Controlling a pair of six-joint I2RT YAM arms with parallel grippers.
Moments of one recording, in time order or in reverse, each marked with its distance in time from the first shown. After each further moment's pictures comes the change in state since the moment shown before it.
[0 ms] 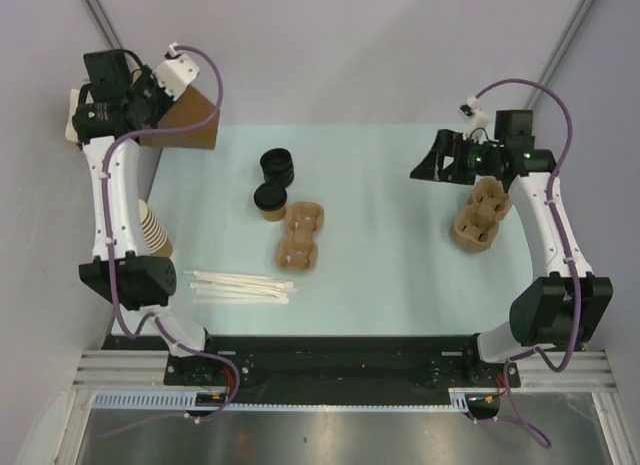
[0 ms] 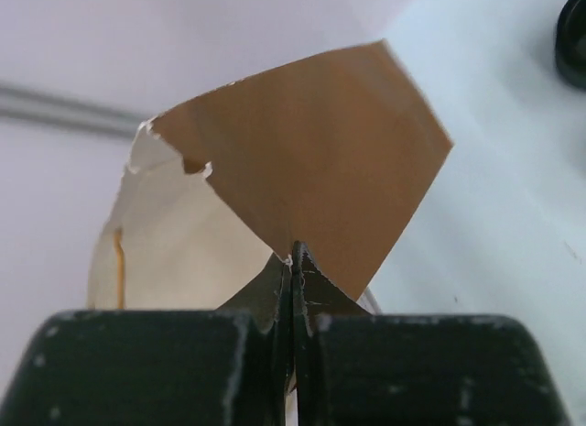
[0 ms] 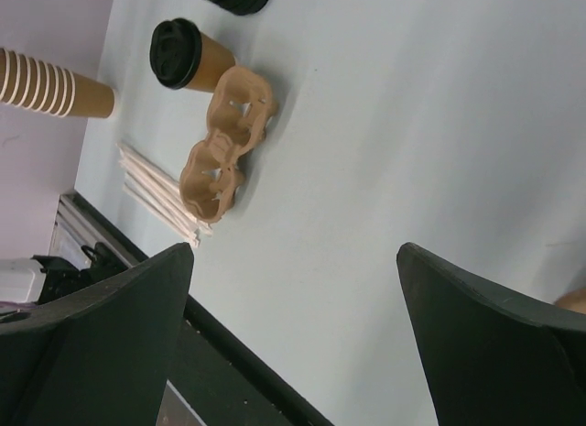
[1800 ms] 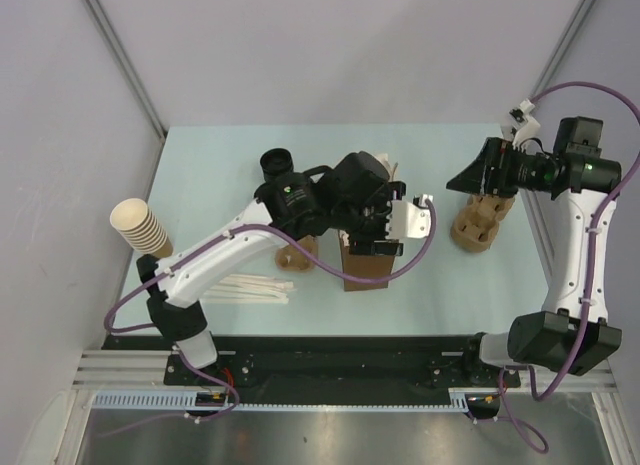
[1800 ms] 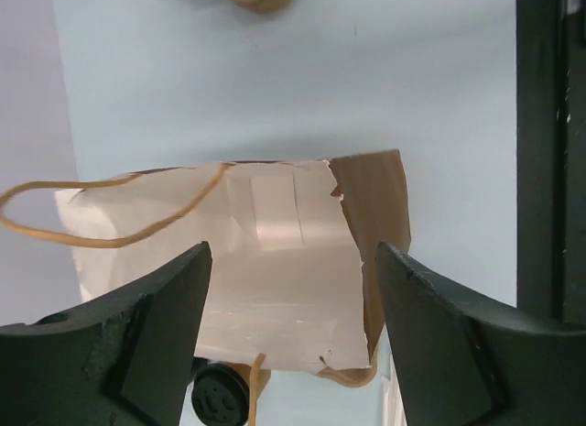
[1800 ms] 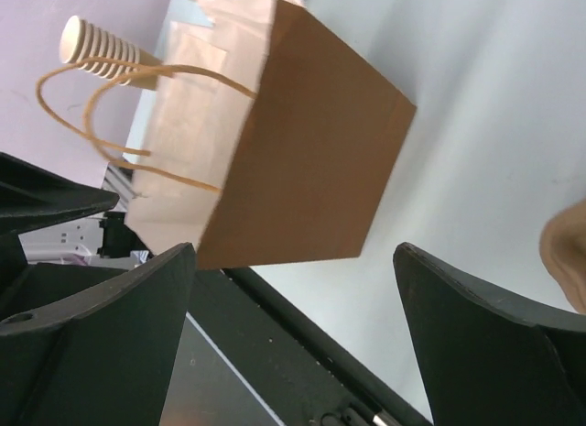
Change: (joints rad) left arm -1.292 -0.047 -0.161 -0.106 -0.175 -0.280; right arm -0.293 -0.143 0.111 -0.420 -0.243 -0.256
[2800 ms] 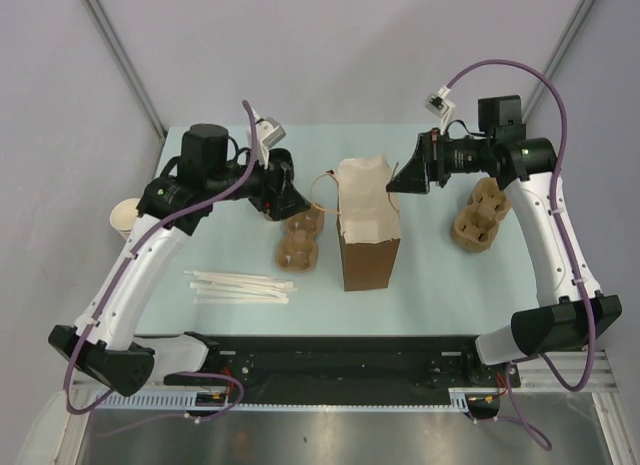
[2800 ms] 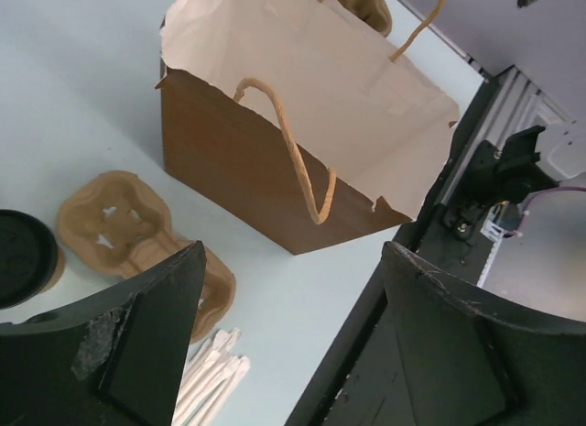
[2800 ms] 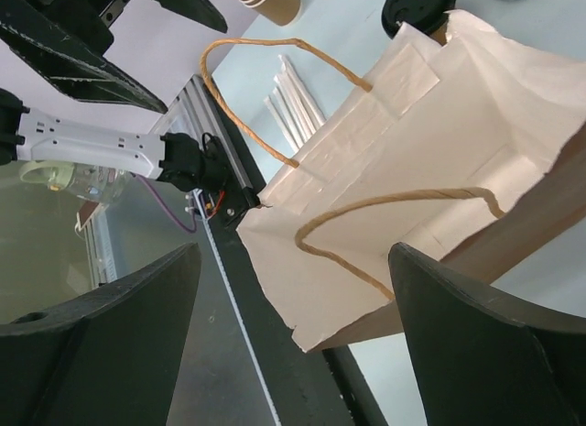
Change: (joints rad) left arm 0.688 -0.484 -0.517 0.294 0.518 -0.681; right arm 0.446 0.089 0.106 0.199 -0.069 0.126
